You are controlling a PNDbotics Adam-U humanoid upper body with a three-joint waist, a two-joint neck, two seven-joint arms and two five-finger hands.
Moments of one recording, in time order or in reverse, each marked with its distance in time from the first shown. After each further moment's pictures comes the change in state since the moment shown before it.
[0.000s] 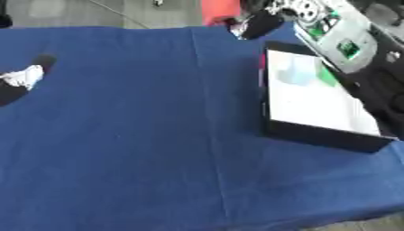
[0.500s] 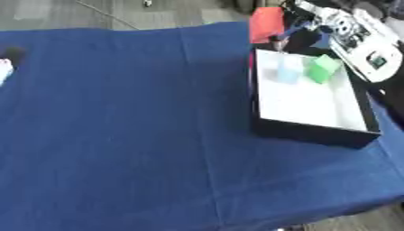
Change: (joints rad) left arm 0.009 0.015 0.023 -0.005 0.014 0.015 0.030; right arm 0.126 -0.082 -0.112 0.081 0.057 -0.029 0.096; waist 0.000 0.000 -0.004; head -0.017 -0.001
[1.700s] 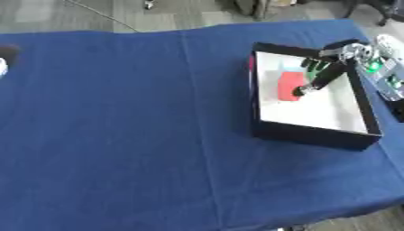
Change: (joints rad) left arm 0.000 0.001 0.005 0.000 0.007 0.003 0.012; right arm 0.036 -0.014 -0.057 0.123 0.299 -0.052 0.451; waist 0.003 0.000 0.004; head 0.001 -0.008
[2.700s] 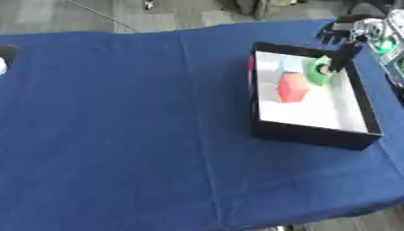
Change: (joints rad) left arm 0.000 -0.001 0.005 -0.006 0.010 0.005 0.018; right arm -0.022 0.035 -0.143 -0.147 0.131 0.175 -0.189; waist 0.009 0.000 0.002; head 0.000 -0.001
